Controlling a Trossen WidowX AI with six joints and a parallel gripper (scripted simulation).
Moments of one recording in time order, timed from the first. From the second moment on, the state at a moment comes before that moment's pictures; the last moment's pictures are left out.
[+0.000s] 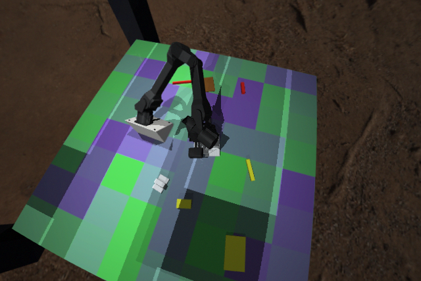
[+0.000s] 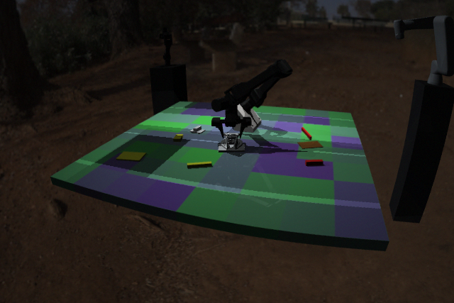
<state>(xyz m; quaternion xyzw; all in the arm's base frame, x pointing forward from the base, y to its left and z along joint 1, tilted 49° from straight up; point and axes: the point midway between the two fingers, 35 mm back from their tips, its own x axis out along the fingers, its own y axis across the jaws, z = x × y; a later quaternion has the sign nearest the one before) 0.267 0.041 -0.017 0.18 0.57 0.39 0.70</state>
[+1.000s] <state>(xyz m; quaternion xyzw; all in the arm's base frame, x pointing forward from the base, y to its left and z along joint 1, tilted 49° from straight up) 0.266 0.046 -0.020 0.18 0.57 0.39 0.70</state>
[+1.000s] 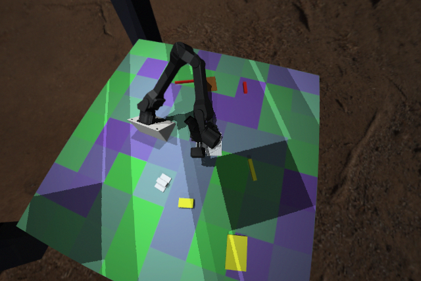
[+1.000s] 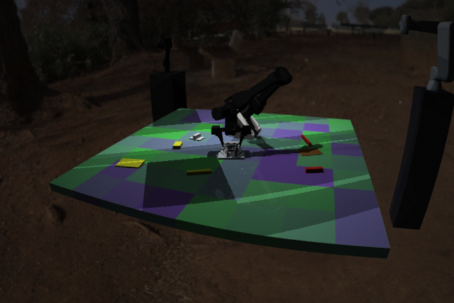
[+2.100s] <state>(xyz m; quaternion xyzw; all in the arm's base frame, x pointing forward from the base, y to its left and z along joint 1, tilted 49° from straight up) 0.266 0.050 -0.024 0.18 0.57 0.39 0.70</state>
